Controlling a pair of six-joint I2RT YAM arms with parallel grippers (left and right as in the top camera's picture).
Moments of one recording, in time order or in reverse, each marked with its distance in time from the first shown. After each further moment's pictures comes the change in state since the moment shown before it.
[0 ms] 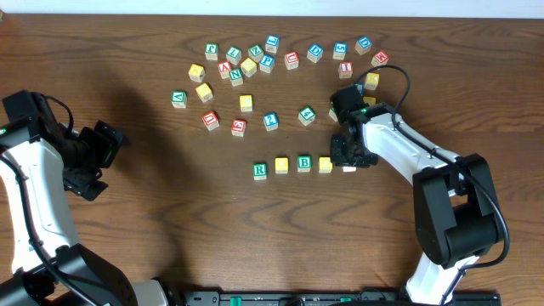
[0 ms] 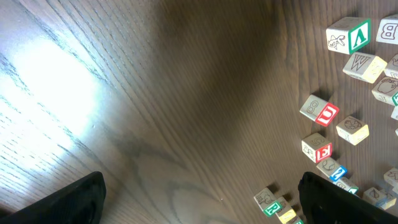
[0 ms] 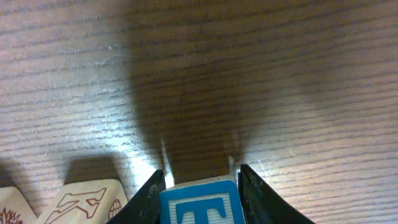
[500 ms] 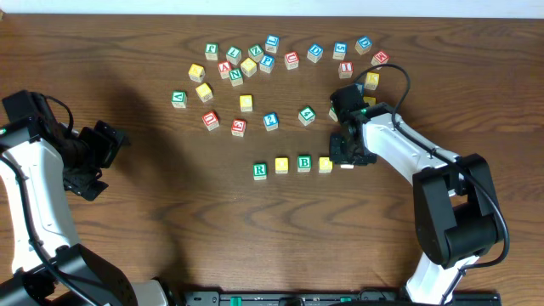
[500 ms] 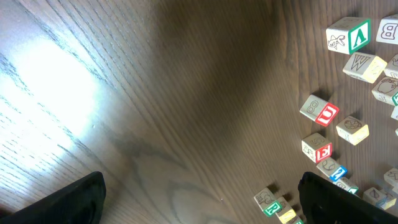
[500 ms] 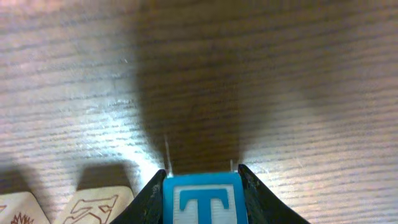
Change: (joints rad) left arm 0.000 0.000 0.000 0.000 0.000 0.000; right arm 0.000 0.000 -0.001 0.034 0.000 -0.001
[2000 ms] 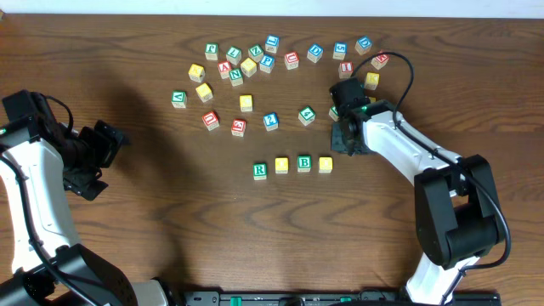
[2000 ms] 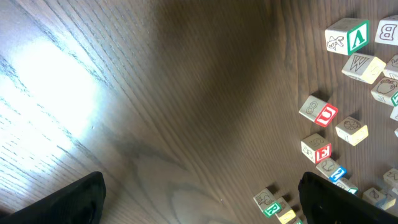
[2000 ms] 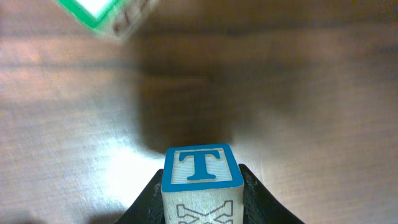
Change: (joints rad) left arm 0.000 0.000 0.000 0.003 0.000 0.000; right arm 0.000 -0.006 0.025 0.057 0.105 0.002
